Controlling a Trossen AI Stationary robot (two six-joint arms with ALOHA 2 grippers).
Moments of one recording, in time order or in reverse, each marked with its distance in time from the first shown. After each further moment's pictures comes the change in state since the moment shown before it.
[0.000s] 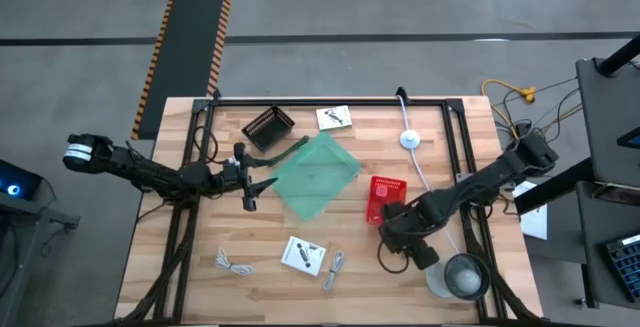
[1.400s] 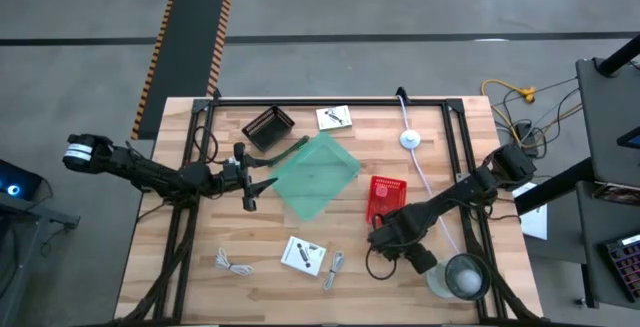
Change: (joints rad) left arm 0.000 0.000 -0.001 0.000 0.000 0.000; right arm 0.003 0.205 0.004 -0.027 -0.099 -0.074
